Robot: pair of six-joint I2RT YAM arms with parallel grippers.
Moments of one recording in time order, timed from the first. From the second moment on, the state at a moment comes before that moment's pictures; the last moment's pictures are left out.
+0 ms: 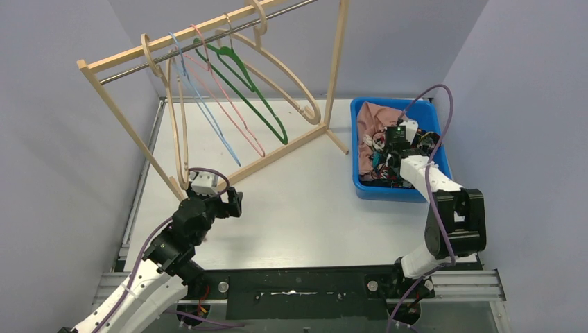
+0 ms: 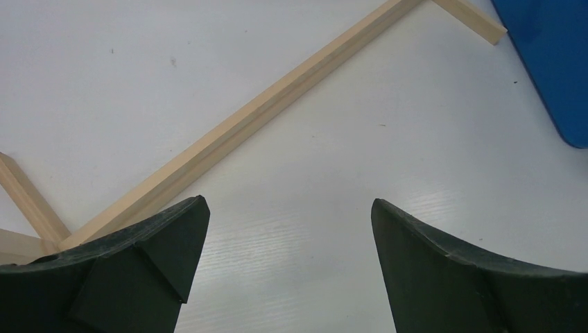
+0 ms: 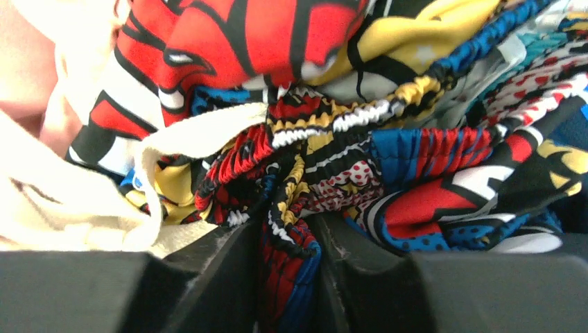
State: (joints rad) left arm -0.61 0.46 0.42 -0.27 -0.35 -0.28; right arm 0.09 1.59 1.00 -0.28 0.36 0.33
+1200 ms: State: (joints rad) left arm -0.61 0.48 0.42 -0.27 -0.33 -0.28; right arm 0.08 1.25 0.77 -0.37 0.15 0.43
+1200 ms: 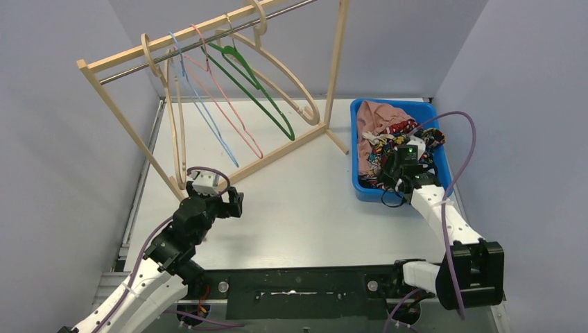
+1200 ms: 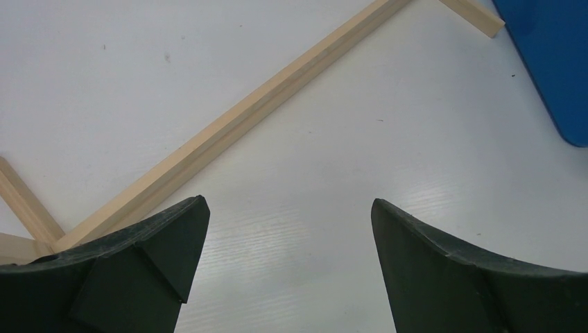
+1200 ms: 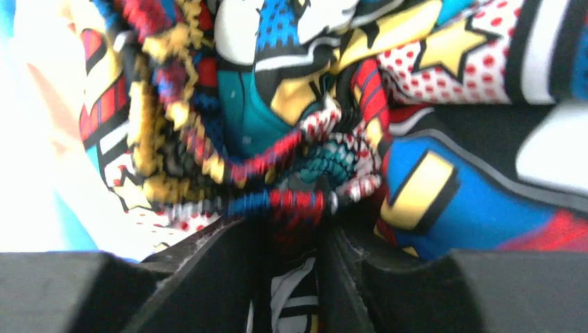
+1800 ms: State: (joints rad) left arm -0.60 0.43 0.52 -0.41 -0.42 -0.53; right arm 0.09 0.61 0.70 -0.25 -0.06 0.36
